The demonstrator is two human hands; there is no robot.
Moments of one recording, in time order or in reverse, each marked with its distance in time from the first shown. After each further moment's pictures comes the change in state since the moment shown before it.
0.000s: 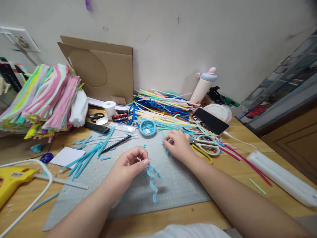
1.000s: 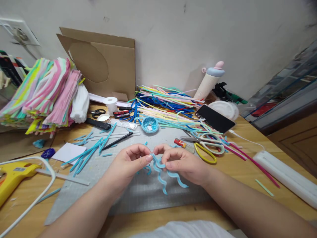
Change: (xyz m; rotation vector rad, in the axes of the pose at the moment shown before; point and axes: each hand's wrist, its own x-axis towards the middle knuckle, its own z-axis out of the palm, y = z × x) left_hand -0.002 0.013 0.006 -0.137 0.095 -0.101; right_hand -0.043 -0.044 -0.024 1.132 -0.653 0.108
